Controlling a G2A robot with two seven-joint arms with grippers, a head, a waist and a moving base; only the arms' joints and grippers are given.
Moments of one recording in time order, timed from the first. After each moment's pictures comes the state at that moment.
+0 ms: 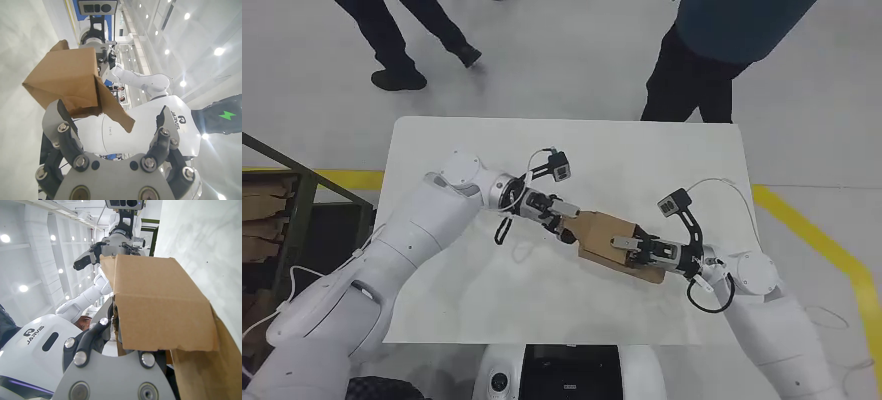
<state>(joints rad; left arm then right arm) 0.65 -1.11 -0.65 -1.07 -0.86 -0.29 -1.53 -1.36 -1.08 1.23 -1.59 0.54 -0.31 1.11</state>
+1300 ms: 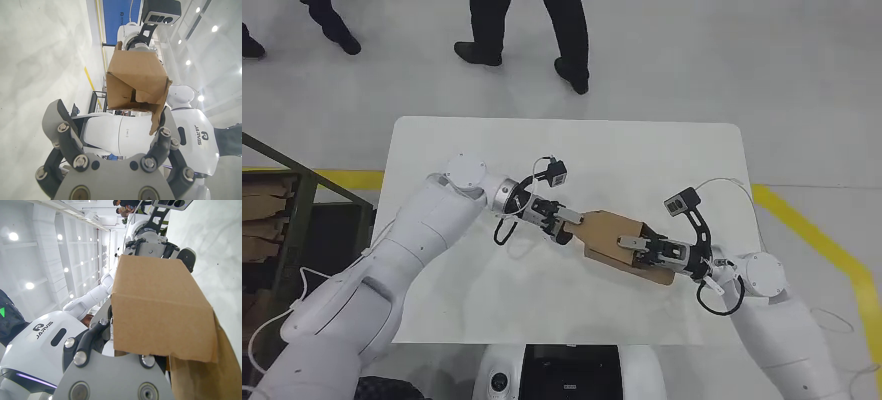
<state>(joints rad) 0.64 -1.17 -0.66 -0.95 -0.68 -0.28 -1.52 -1.38 -1.07 1.26 -1.62 0.60 -0.31 1.13</state>
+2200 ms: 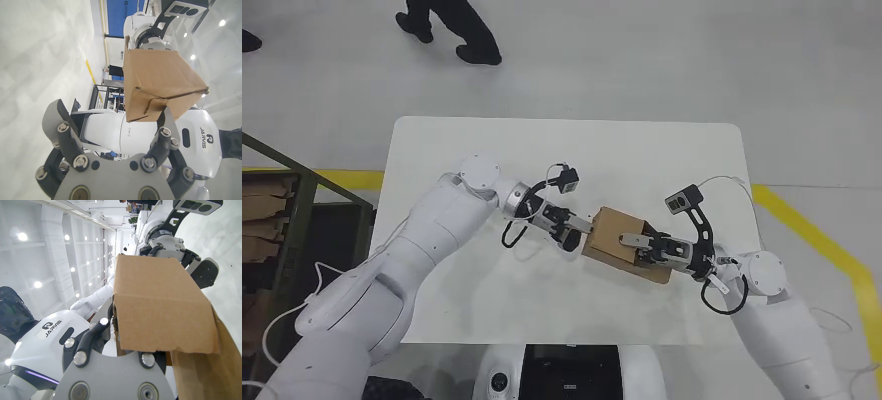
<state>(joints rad) 0.62 -1.22 -0.63 -0.92 -0.63 -0.28 -1.54 -1.38 -1.07 1.26 -1.63 0.66 -0.30 1.14</state>
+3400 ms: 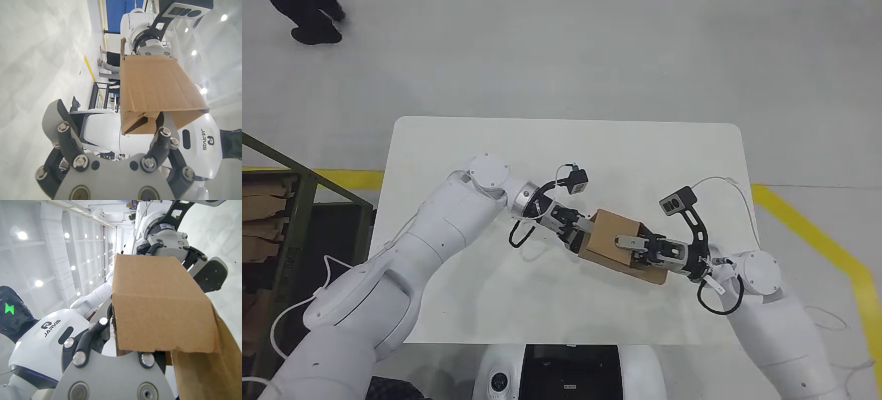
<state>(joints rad) 0.60 -1.25 -0.59 -0.90 -0.64 -0.28 -1.54 -1.37 -1.07 1.24 -1.62 0.66 -0.30 1.15</state>
